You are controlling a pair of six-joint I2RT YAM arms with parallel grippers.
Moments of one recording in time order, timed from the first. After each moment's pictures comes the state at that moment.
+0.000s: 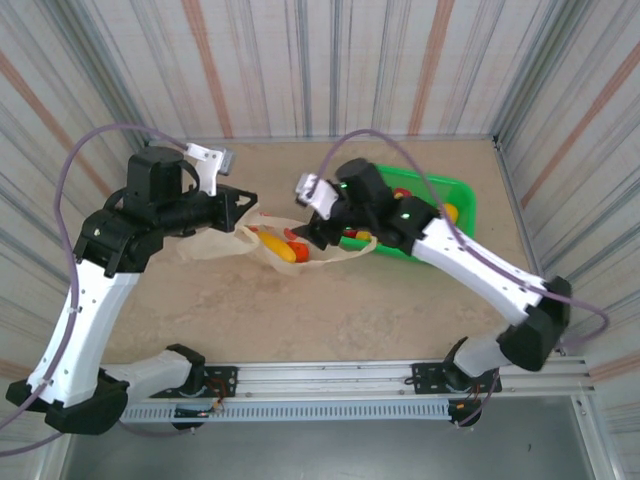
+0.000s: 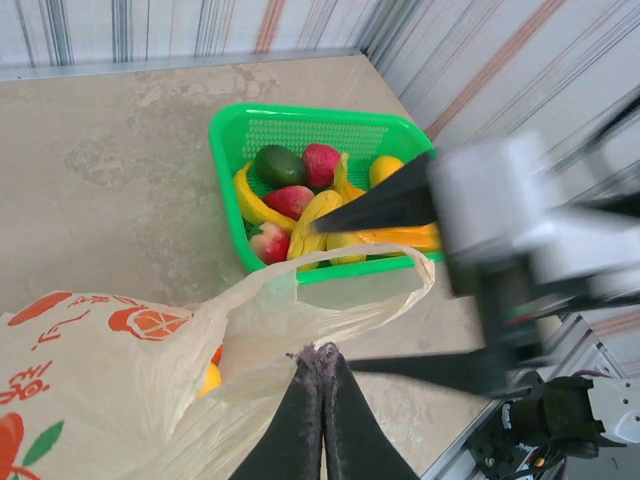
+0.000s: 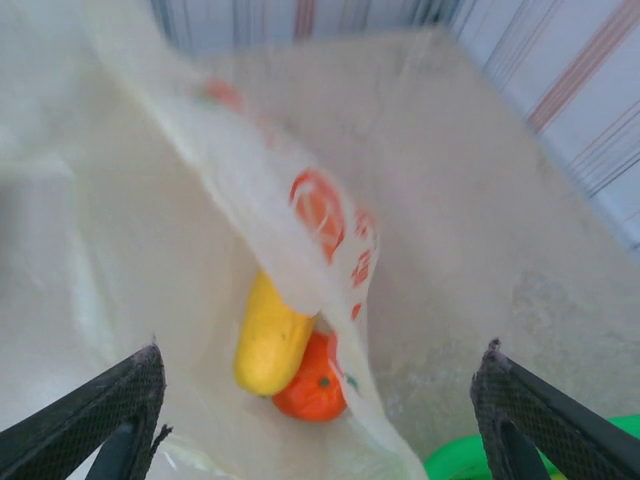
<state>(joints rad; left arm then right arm) -0.45 1.12 1.61 -1.04 0.34 -0.27 0.81 1.39 1.41 -0.53 -0.22 -0.28</state>
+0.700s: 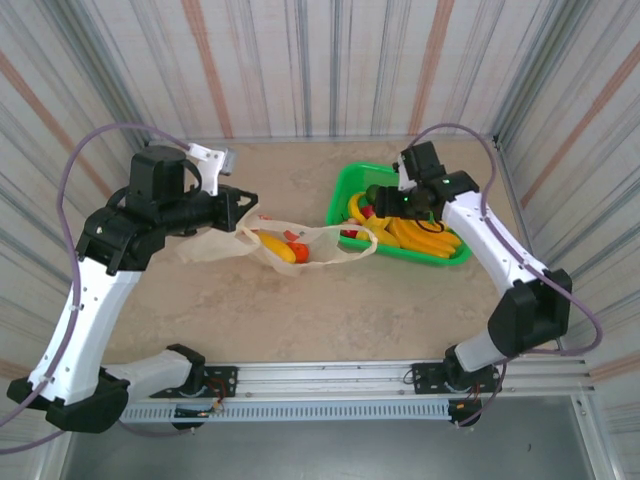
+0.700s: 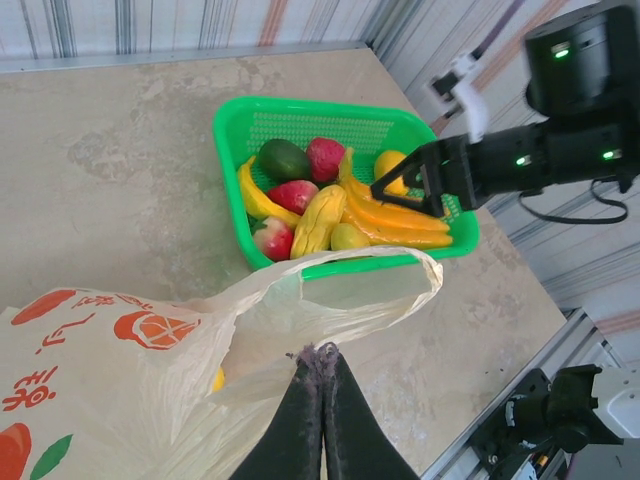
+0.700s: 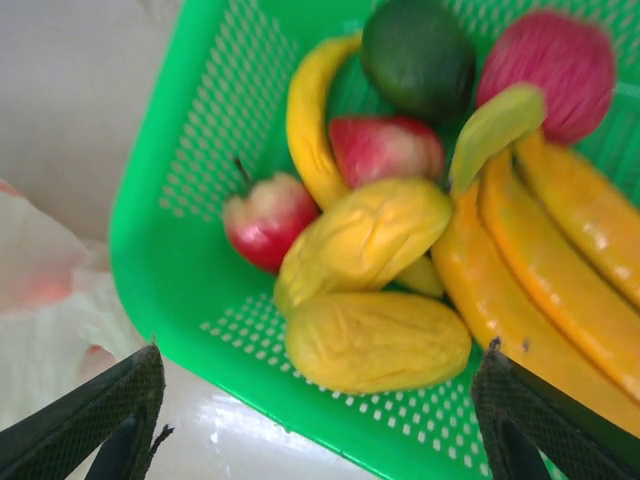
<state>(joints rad) -0.45 1.12 1.61 -1.05 0.33 -0.27 0.38 1.52 1.37 -0.89 -0.08 0.34</state>
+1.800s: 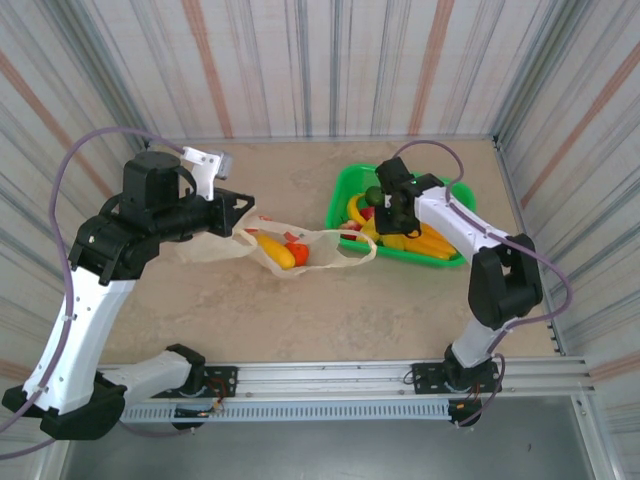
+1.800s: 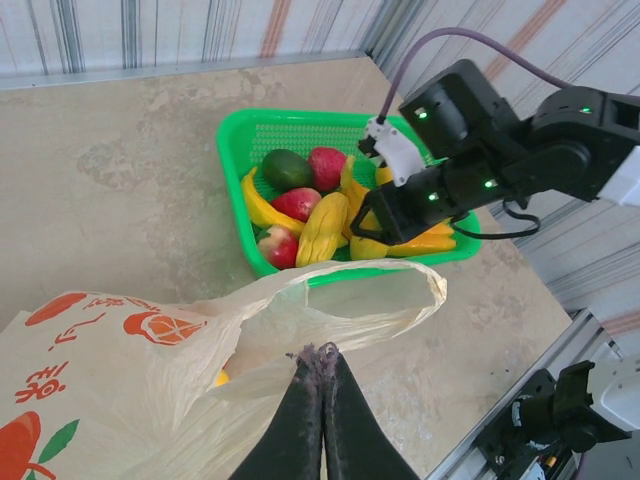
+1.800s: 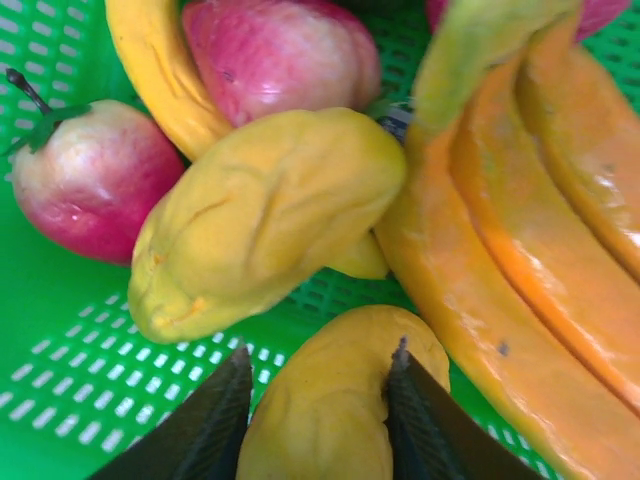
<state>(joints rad) -0.47 1.08 1.60 -1.05 0.31 -0.26 0.41 1.68 1.34 -0.90 0.07 0.34</state>
